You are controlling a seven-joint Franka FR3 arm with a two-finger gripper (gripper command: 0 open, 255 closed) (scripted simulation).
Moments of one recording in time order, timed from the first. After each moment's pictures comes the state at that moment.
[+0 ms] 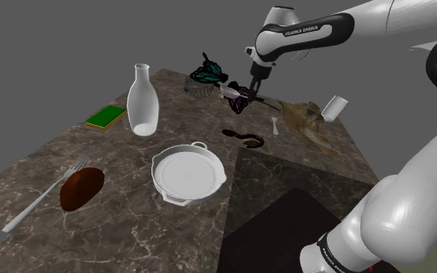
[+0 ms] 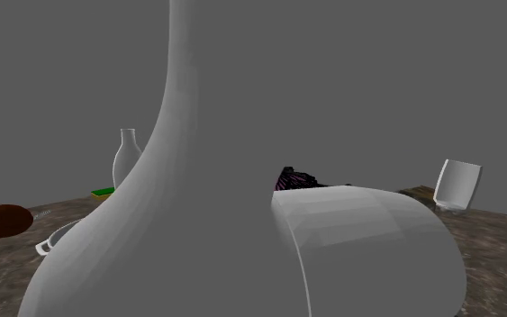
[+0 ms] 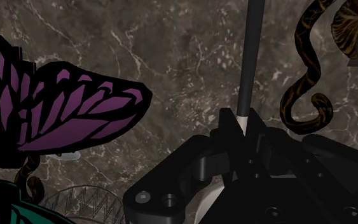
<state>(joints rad) 0.10 0.01 -0.26 -1.98 -0.06 2.10 -0.84</state>
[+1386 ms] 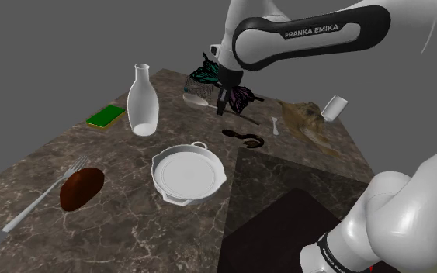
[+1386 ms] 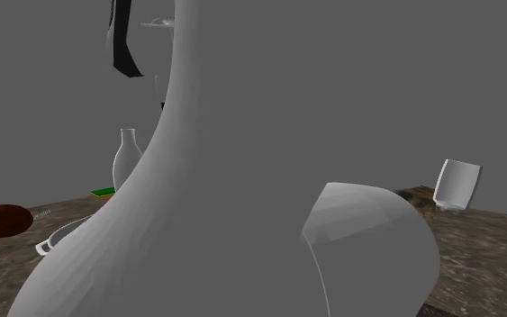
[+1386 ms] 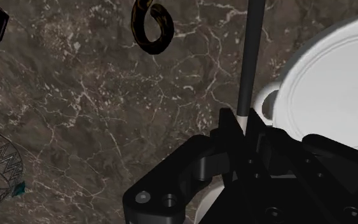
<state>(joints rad) 0.29 -0.14 -0.03 -2.10 -0.11 2.04 -0.42</state>
